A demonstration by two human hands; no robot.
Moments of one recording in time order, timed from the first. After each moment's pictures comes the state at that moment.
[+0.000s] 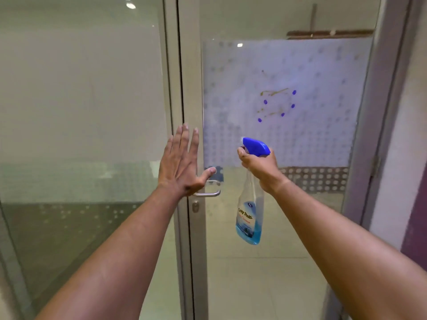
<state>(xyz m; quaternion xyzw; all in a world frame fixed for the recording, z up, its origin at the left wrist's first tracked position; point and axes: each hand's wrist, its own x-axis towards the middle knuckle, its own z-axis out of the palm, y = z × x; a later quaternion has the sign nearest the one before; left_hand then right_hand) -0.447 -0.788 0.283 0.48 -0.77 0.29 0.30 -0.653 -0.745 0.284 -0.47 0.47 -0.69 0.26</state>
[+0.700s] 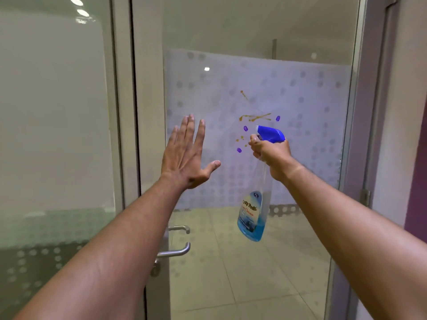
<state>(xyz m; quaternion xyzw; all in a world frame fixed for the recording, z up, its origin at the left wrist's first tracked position) -0.581 -0.980 0.362 0.38 -0.79 0.31 0.37 -0.787 -0.906 0.384 -0.40 0.49 -0.76 0.18</state>
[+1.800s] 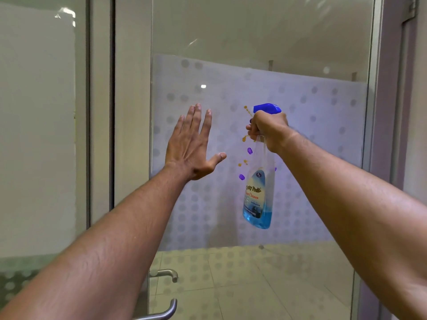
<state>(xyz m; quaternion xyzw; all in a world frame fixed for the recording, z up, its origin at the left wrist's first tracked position) -0.646 -1.083 0.433 0.35 -0.77 0.33 0.41 -0.829 -1.014 0.501 -0.37 0.54 -0.75 0.13</state>
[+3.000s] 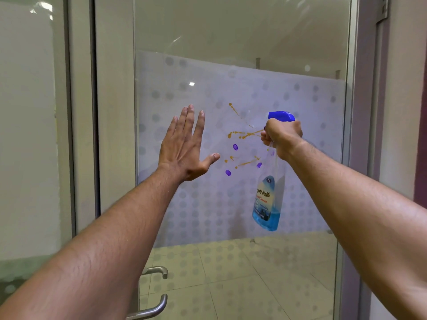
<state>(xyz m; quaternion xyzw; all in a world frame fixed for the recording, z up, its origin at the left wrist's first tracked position) -0.658 -1.072 0.423 0.34 -0.78 0.33 0.41 -0.880 -0.982 0.476 -0.27 0.55 -0.79 0.06</state>
